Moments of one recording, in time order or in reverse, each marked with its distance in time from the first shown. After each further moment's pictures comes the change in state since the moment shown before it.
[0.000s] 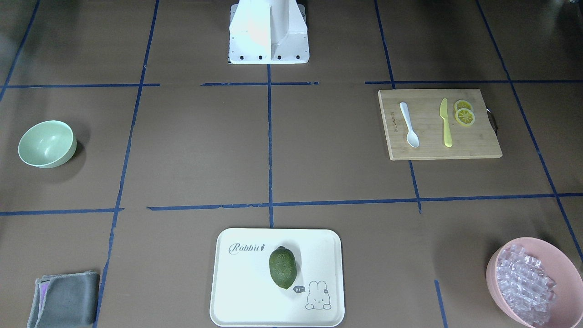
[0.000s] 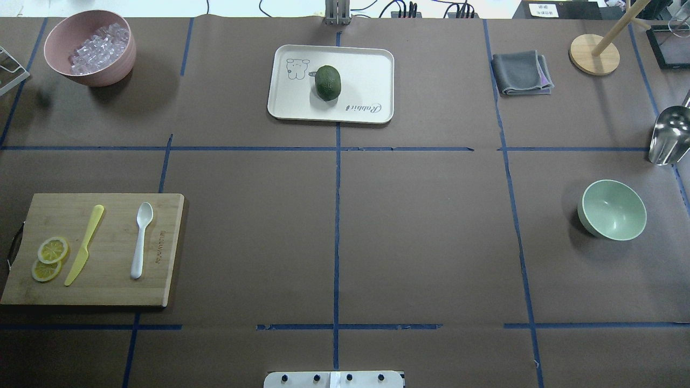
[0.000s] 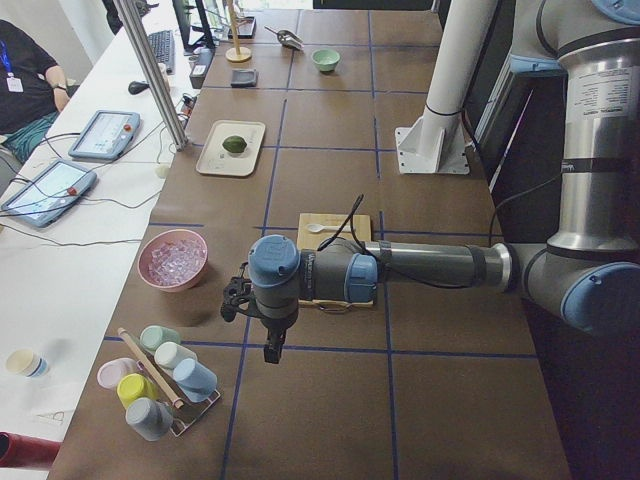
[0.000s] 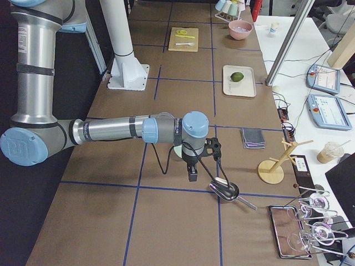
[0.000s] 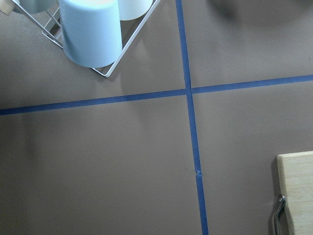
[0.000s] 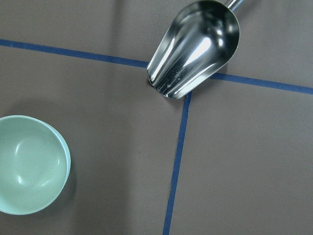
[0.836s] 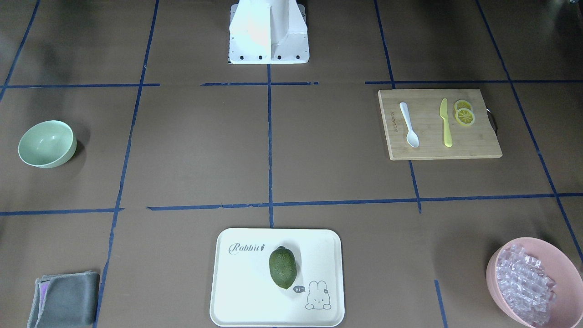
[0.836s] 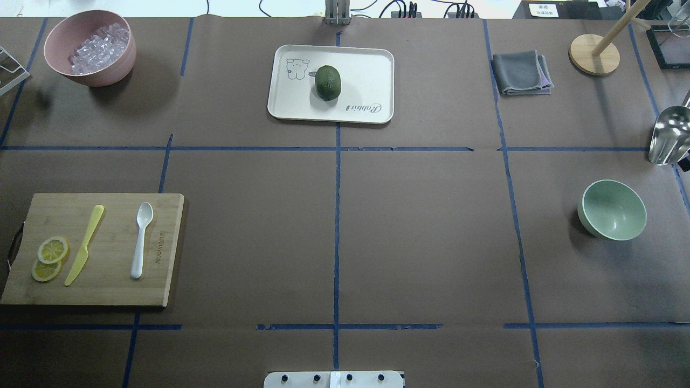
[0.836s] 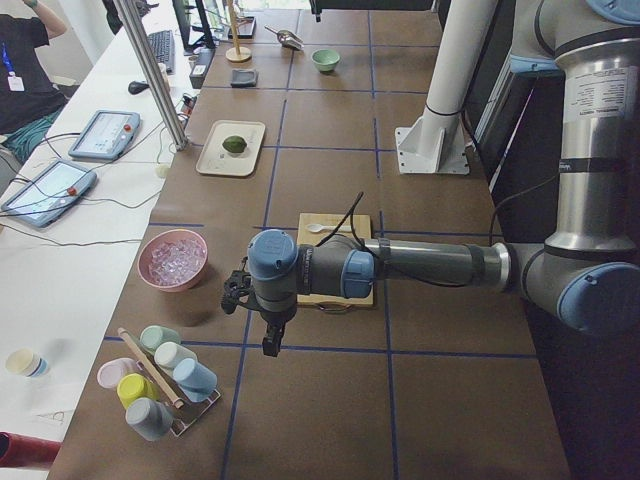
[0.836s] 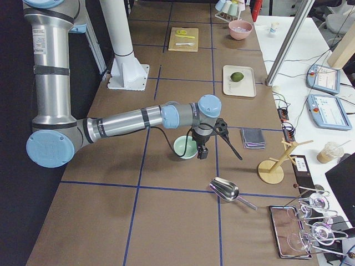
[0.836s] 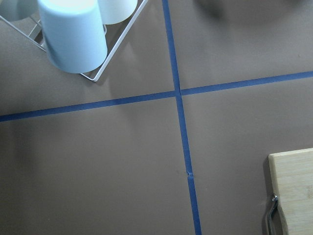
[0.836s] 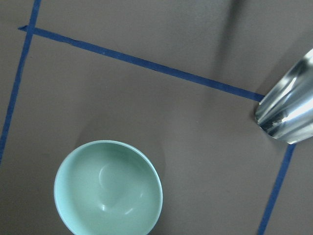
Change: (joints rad) left arm 0.033 -0.002 -0.003 -0.009 -0.002 0.000; right arm -0.227 0.109 -0.002 0.026 0.045 0.119
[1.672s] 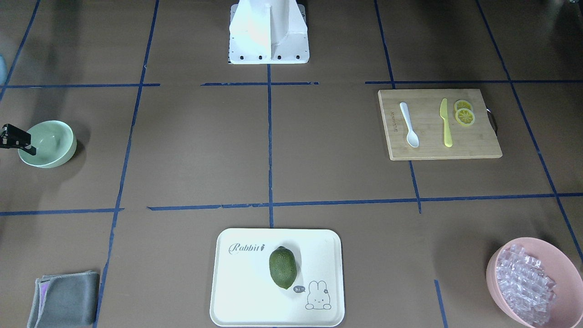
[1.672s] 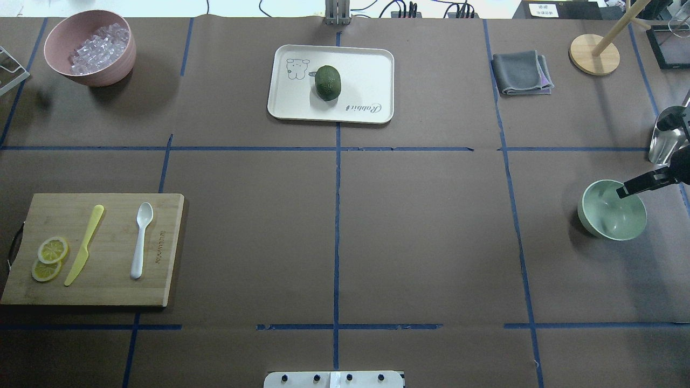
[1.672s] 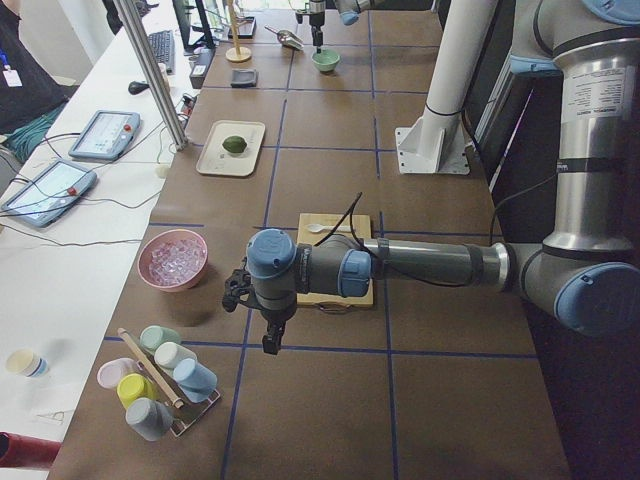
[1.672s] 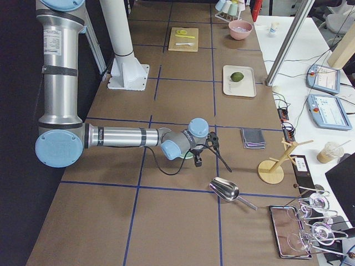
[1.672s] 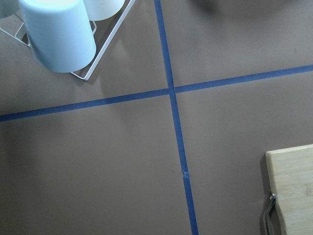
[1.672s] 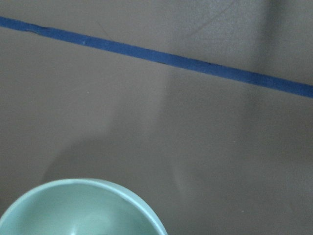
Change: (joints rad) left arm 0.017 0.000 0.002 -0.001 0.001 0.001; right arm -0.191 -0.065 -0.294 0.720 -0.038 0.423
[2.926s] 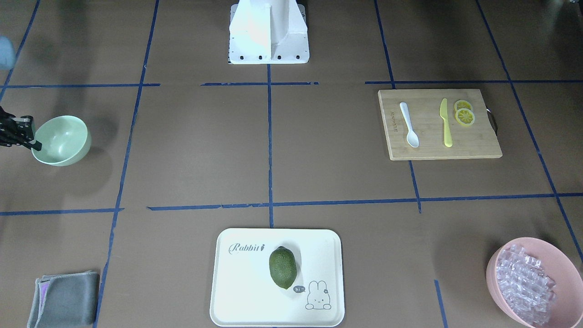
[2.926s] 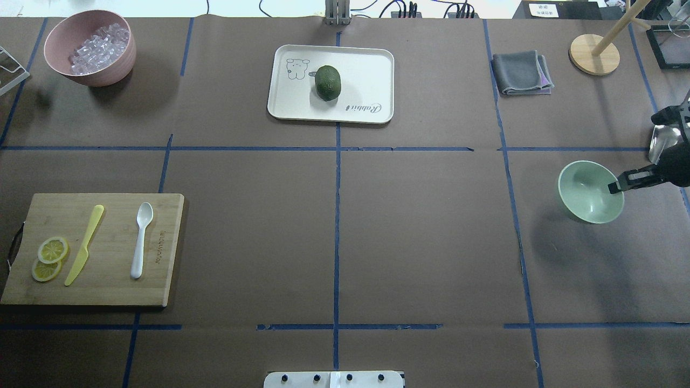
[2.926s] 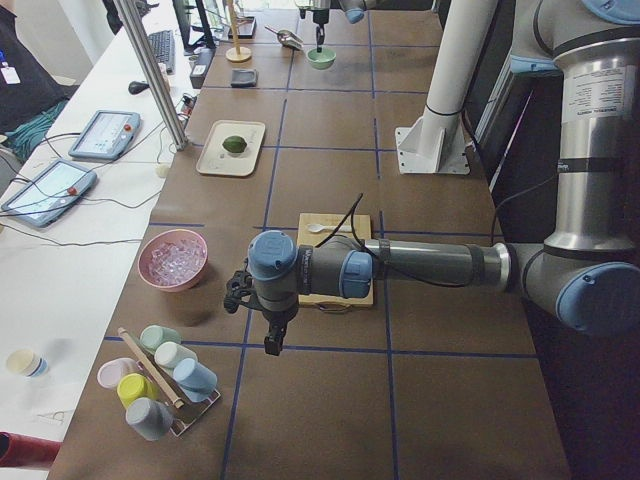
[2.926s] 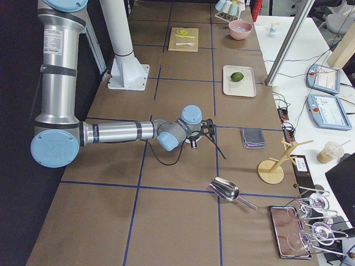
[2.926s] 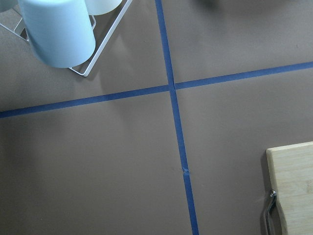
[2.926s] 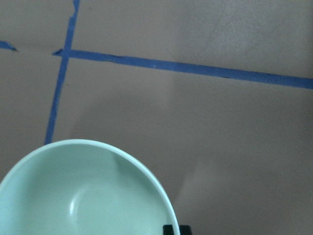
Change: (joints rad) left arm 0.002 0.006 -0.001 -0.001 -0.002 -0.001; right arm -0.047 0.005 0.162 0.028 0.001 0.276
